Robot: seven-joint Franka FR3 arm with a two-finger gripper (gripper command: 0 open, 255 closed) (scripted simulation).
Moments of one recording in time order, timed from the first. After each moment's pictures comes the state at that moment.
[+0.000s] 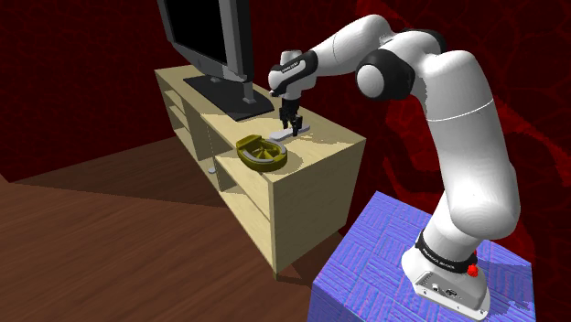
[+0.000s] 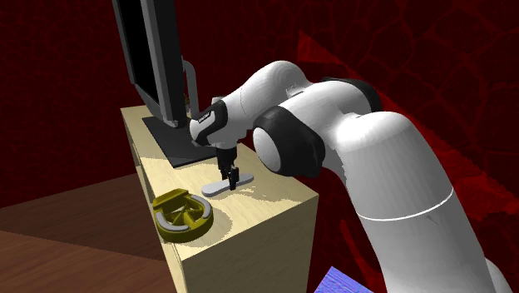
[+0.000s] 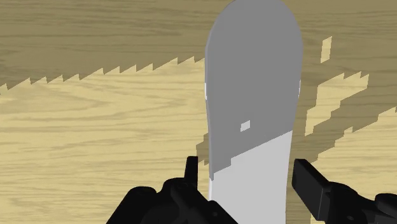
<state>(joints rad) 0.04 0.60 -0.39 -1.52 0.25 2.05 -1.69</state>
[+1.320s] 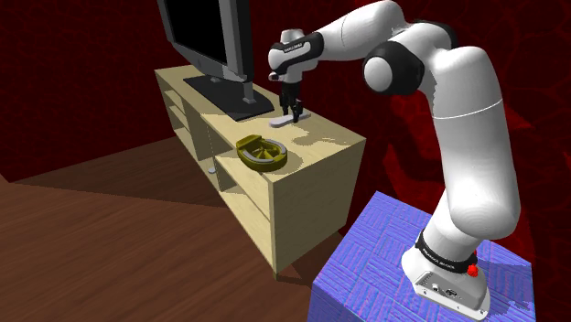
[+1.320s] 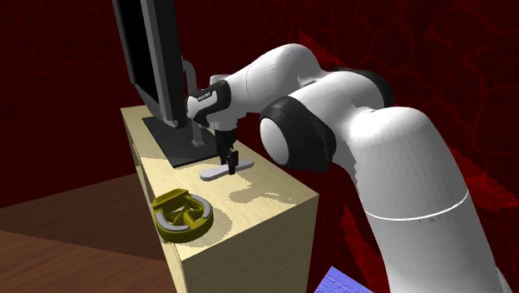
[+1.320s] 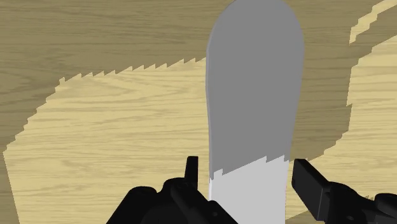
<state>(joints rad) 0.04 0.54 -0.40 -1.43 0.23 1.91 -1.67</state>
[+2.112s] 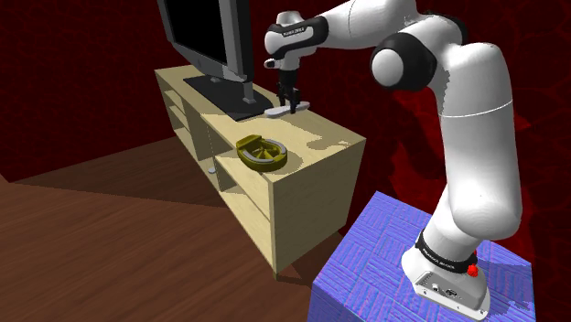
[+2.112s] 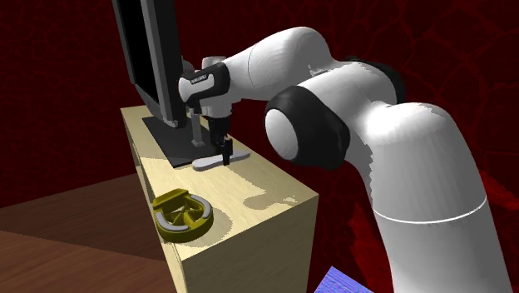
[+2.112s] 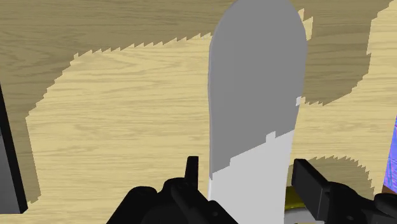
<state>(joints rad) 0.08 0.47 -0.41 -1.40 0.20 1.81 -1.62</state>
